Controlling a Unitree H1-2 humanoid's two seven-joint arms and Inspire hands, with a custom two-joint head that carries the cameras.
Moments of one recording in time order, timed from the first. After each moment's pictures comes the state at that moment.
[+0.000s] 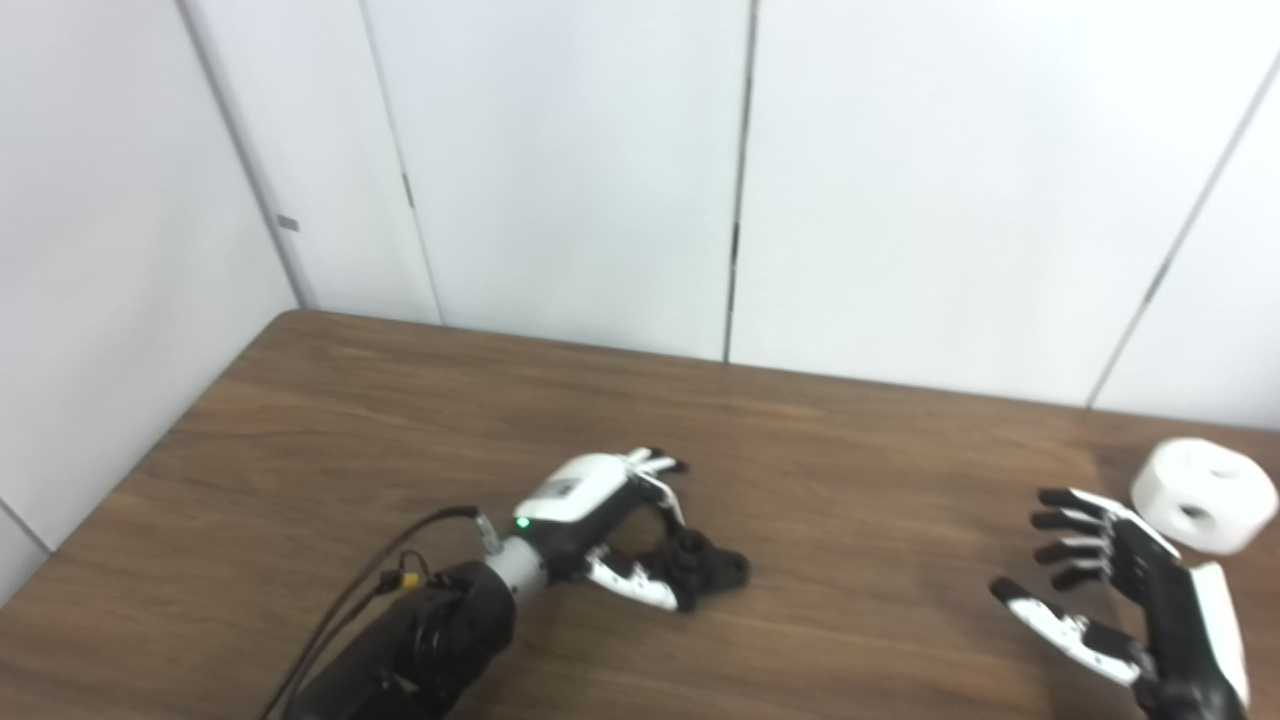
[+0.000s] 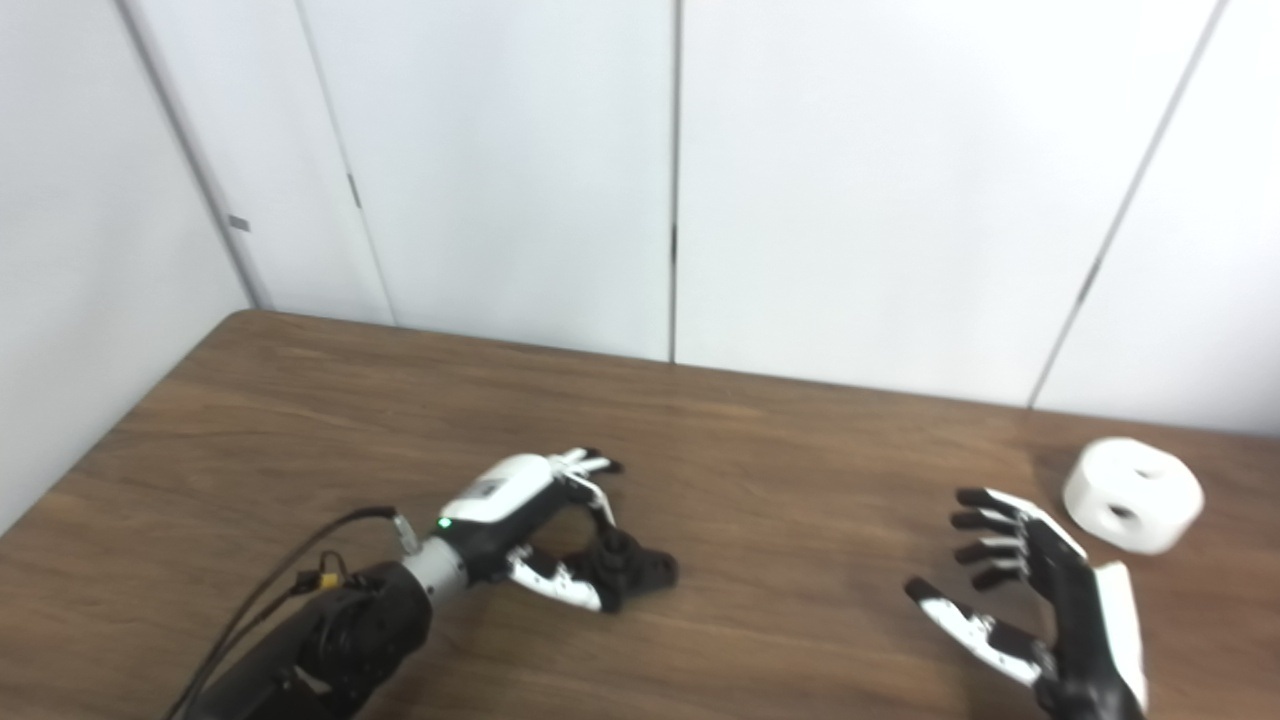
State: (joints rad) left arm -0.27 0.41 -0.42 0.02 0.55 -0.01 -0.16; right arm -0.04 -0.13 -0.03 -0.12 -0.33 -0.09 -0.10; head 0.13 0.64
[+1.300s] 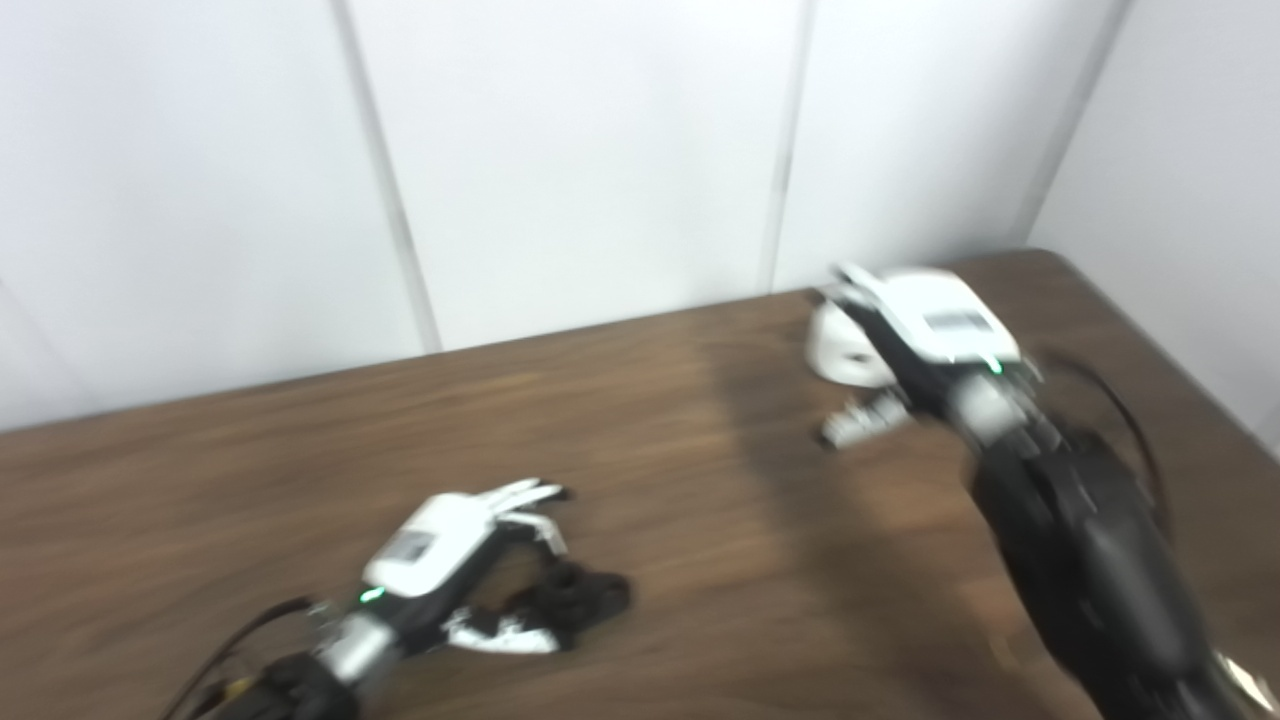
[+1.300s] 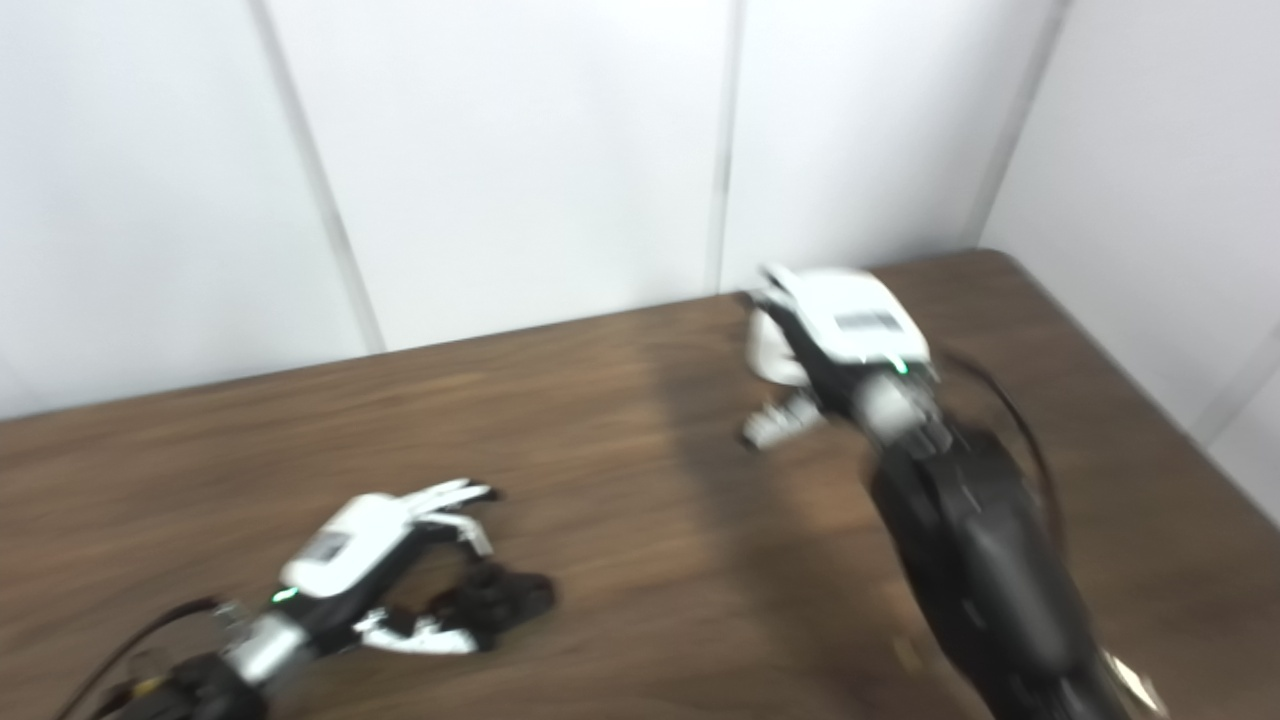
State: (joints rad) left arm -0.35 0.39 -0.53 0.21 0.66 -0.37 -0.06; right arm -0.43 -0.49 0.03 -0.47 -1.17 0.40 0.78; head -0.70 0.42
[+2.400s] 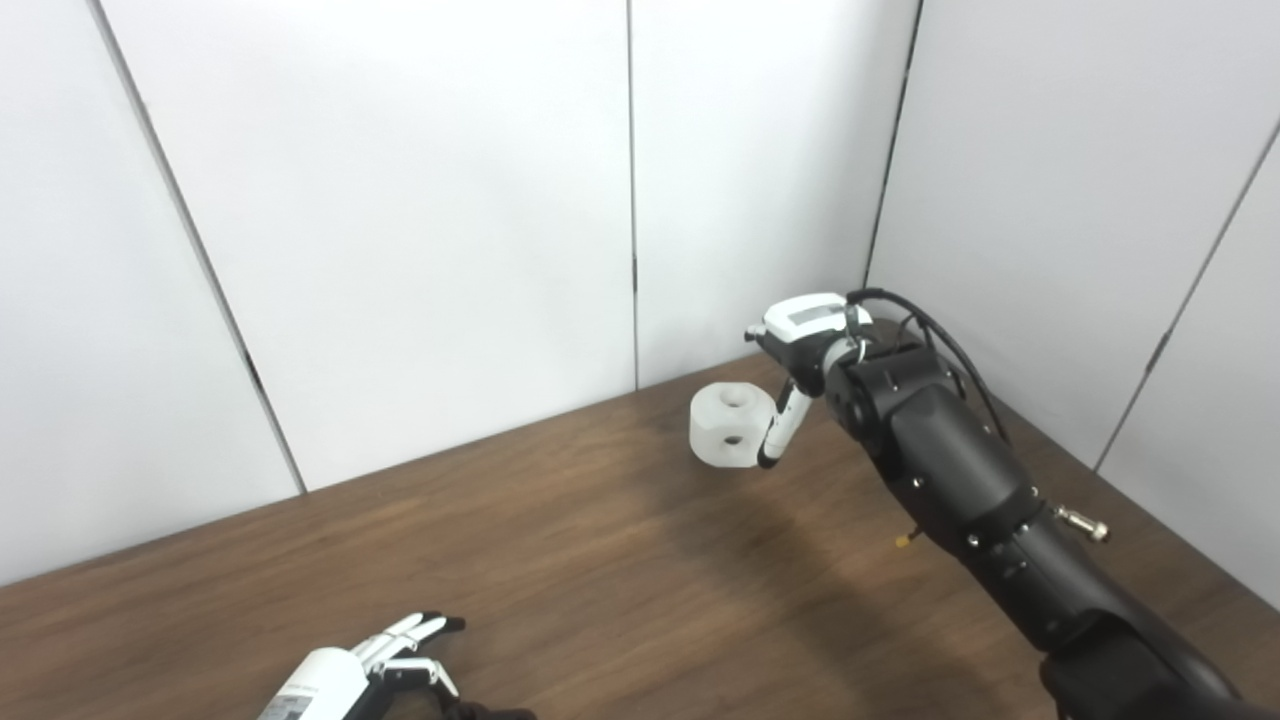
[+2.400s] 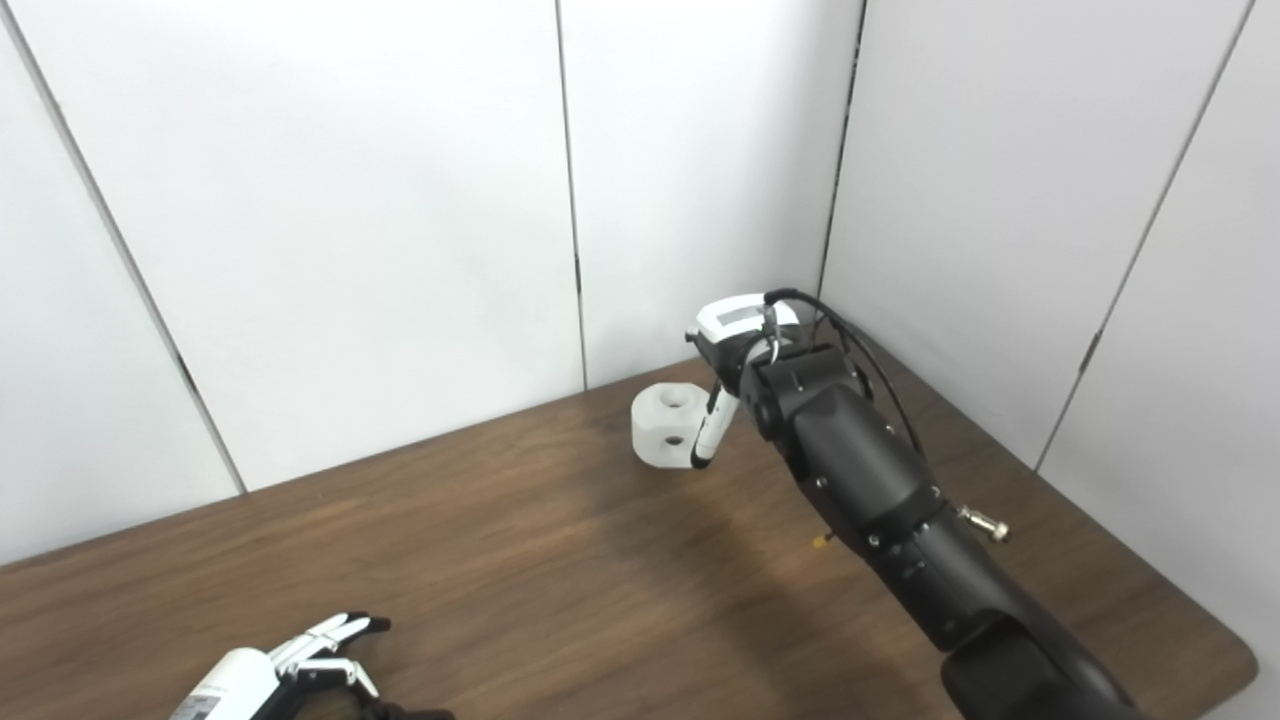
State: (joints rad) left arm -0.36 0.39 -0.52 0.28 0.62 -0.44 -0.04; right arm -0.61 -0.60 0.14 0.00 -1.27 0.39 0.88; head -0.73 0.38
